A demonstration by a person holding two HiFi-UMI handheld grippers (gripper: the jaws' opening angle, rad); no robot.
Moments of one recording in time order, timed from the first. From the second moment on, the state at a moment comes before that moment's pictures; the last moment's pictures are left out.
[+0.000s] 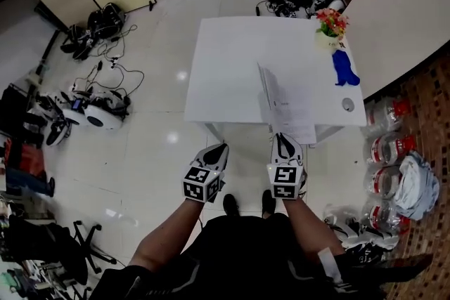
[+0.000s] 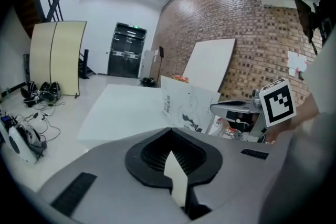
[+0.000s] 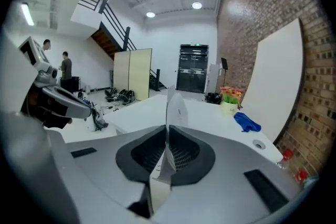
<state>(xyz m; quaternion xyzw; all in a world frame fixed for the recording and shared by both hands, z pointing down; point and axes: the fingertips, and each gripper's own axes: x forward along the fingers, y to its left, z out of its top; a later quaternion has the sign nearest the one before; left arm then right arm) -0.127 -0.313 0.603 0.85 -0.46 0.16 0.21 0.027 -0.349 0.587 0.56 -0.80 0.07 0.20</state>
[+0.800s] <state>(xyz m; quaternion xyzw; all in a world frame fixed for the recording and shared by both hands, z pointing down) -0.068 -0.313 0.597 0.87 -0.41 0.19 0.20 0.177 -0.367 0.702 0.63 -0.68 0.33 0.16</state>
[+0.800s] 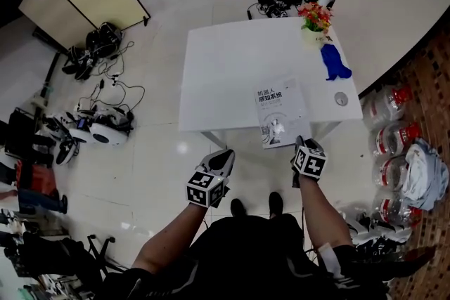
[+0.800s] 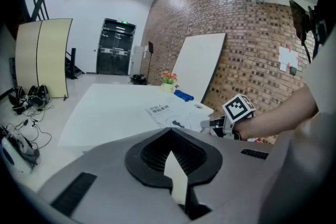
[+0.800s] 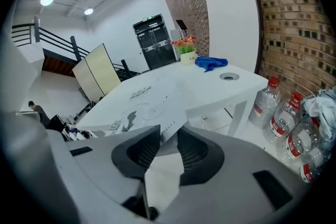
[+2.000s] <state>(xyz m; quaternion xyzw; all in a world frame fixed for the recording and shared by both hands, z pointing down) -0.074 -0.344 0.449 0.90 -0.43 0.05 0.09 0.143 -0.363 0.425 0.55 -0.83 0.11 0.02</state>
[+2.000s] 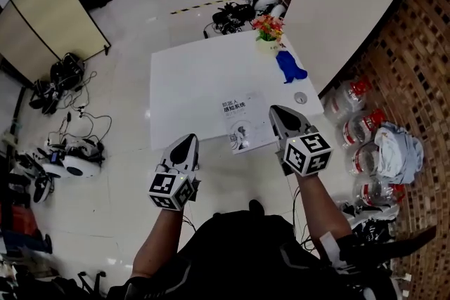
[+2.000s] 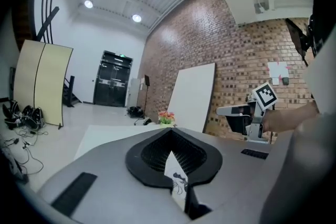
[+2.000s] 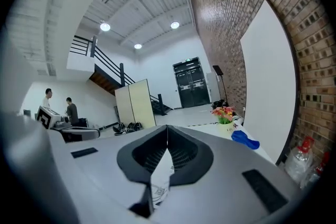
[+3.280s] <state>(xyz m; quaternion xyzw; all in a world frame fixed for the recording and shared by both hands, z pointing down) -0.071 -0.164 0.389 0.90 -0.43 0.04 0.05 0.070 -0.230 0.417 0.44 -0.89 0.06 0.10</state>
